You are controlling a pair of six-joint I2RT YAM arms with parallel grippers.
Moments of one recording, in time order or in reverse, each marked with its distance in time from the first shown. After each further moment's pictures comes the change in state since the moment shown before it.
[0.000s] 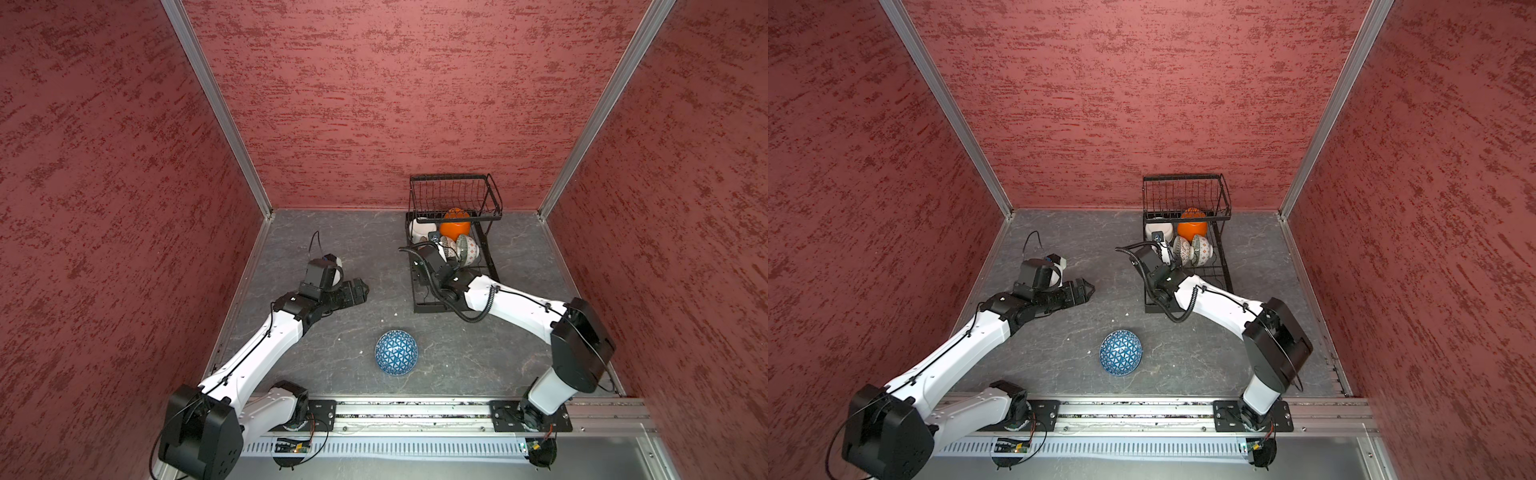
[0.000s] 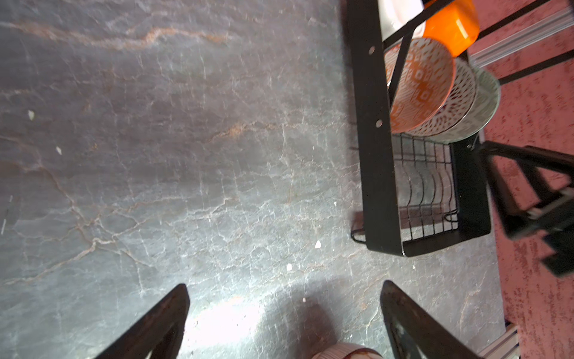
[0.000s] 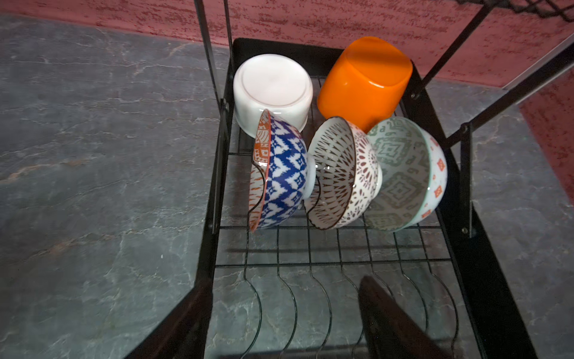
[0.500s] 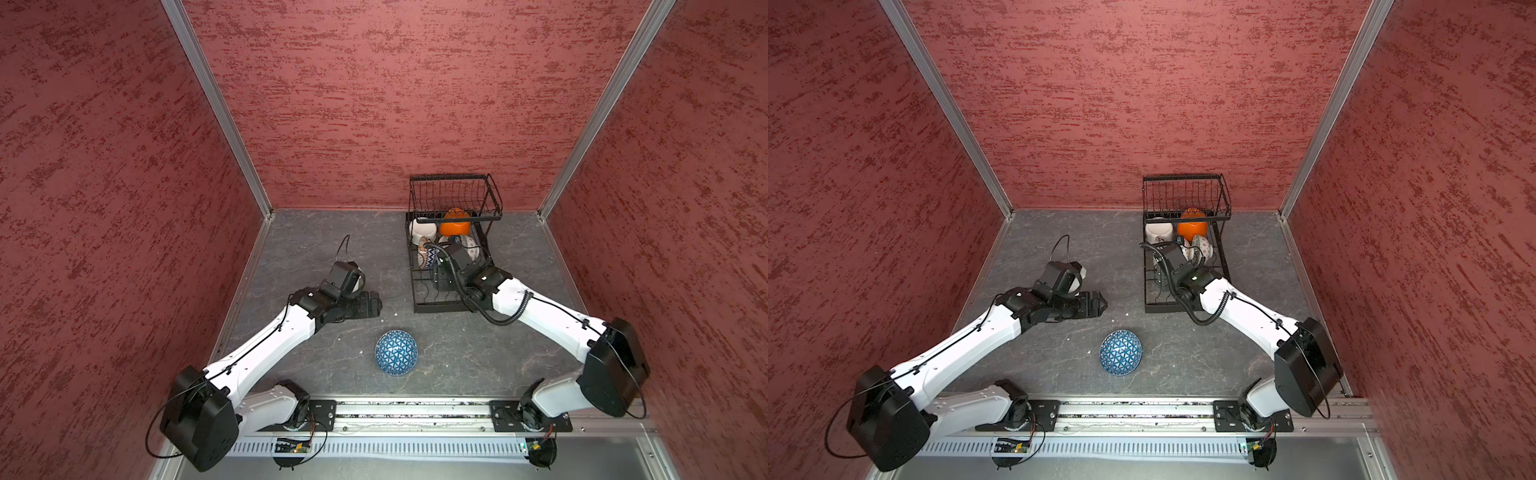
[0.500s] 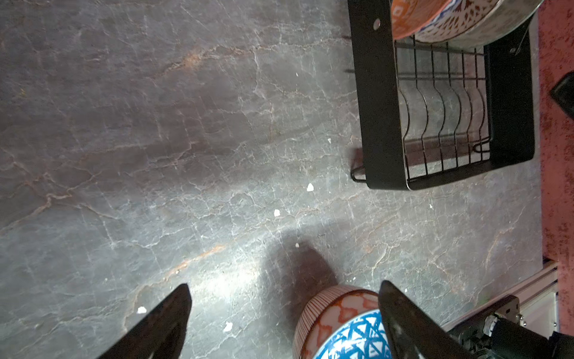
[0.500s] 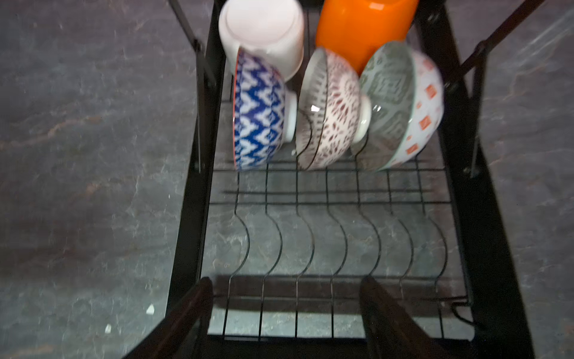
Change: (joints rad) left arm -0.219 0.057 0.099 -0.192 -0.088 -0.002; right arm -0.088 -0.153 -0.077 -0.184 -0.275 0.044
